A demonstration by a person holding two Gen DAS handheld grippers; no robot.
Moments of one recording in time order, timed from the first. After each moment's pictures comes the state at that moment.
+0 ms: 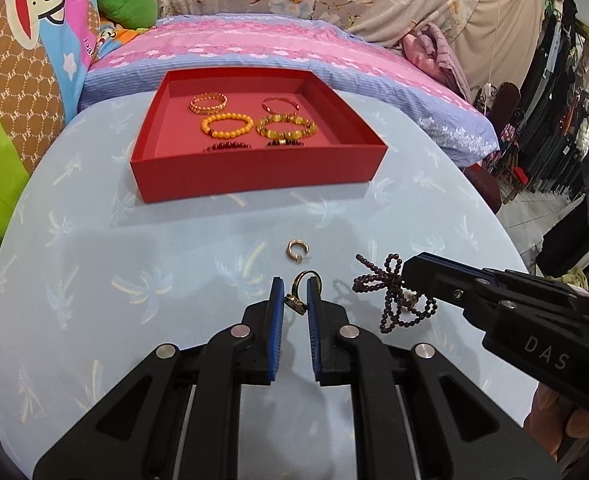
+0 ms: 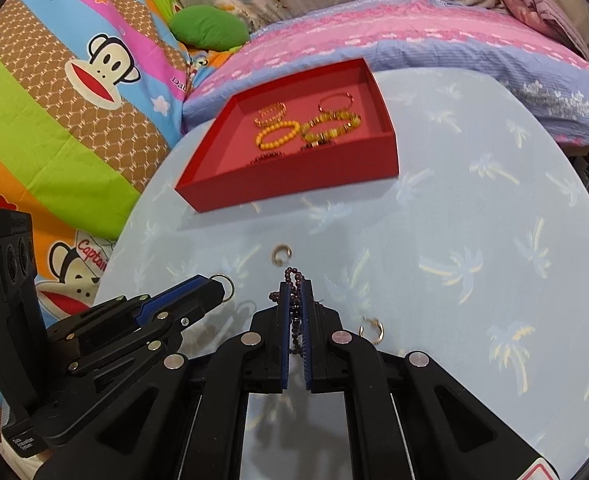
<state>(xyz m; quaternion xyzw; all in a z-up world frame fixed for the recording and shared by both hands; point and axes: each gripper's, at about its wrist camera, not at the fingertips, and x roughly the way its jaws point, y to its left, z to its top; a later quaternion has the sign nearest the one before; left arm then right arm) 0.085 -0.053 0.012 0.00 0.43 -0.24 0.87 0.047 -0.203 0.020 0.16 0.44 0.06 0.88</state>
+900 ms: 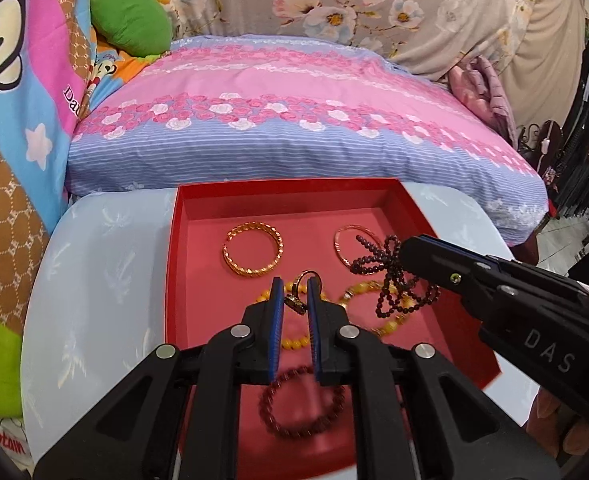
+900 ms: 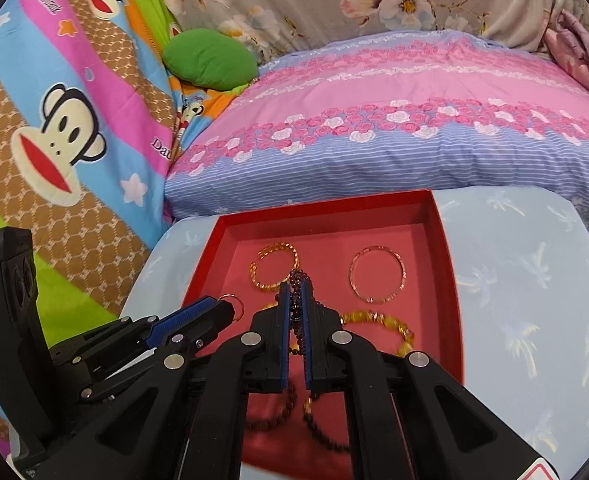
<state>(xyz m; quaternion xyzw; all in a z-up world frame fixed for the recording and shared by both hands) 0.304 -0.069 0.038 0.00 0.42 -0.20 0.89 0.284 -0.204 0.055 0.14 0.41 0.07 0.90</state>
